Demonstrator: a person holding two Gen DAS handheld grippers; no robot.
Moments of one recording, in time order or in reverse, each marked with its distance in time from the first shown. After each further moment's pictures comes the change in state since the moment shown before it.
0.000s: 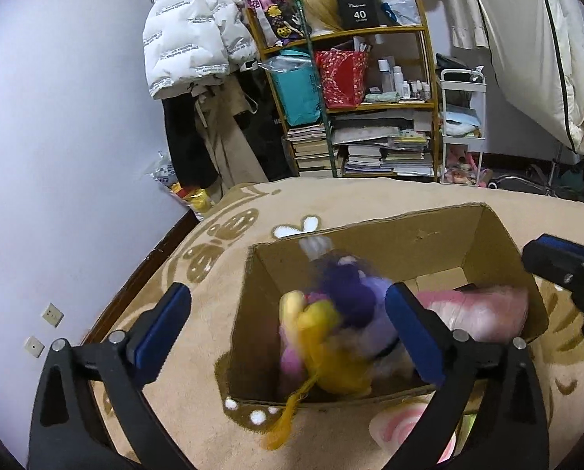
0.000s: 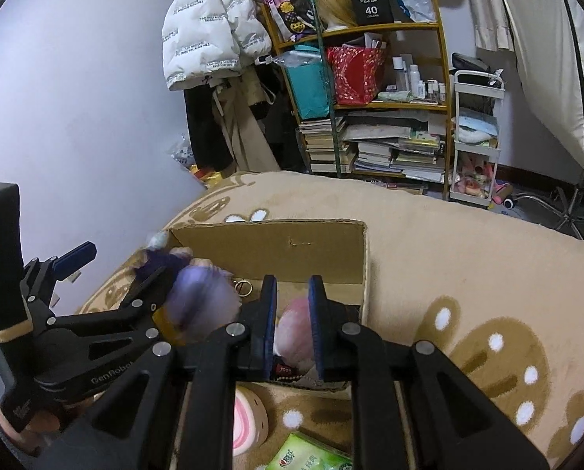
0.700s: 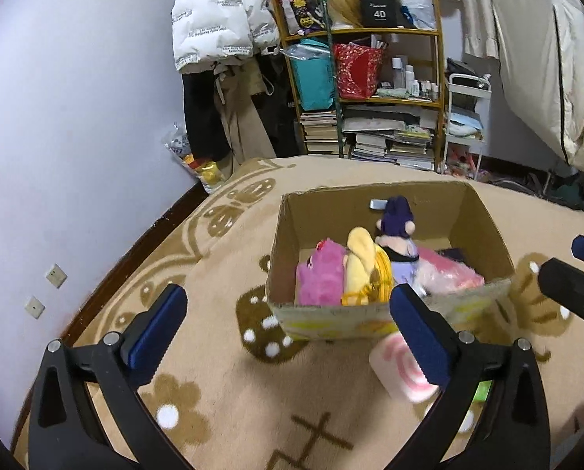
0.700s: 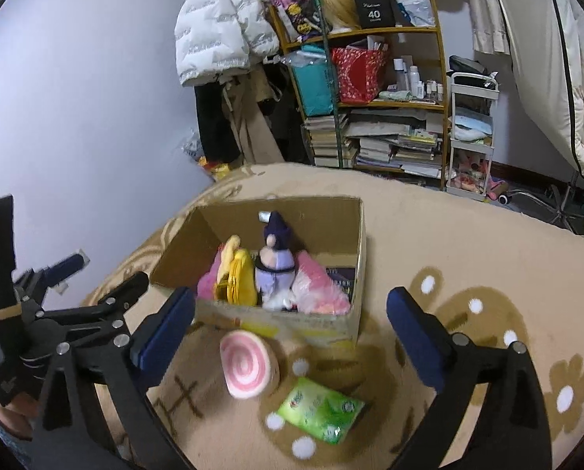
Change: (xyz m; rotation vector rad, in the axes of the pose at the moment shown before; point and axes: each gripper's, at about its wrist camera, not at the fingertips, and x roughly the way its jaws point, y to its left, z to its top) left arm -0.066 0.029 -0.035 -0.075 0.057 -0.009; right arm -0.058 0.013 -0.028 -0.034 0.048 -0.009
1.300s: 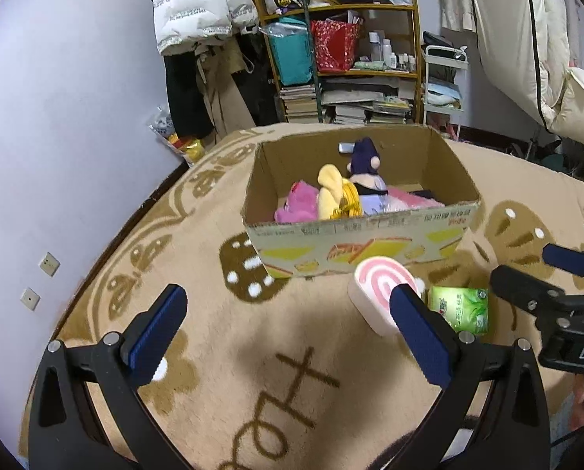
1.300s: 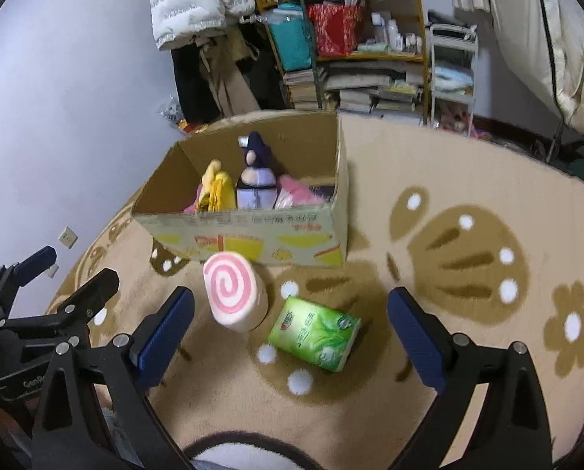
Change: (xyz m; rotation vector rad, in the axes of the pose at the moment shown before) left arm -0.020 -0.012 -0.047 0.041 0.087 -0.056; right arm 0.009 -0.009 -0.059 0.088 0.152 -0.041
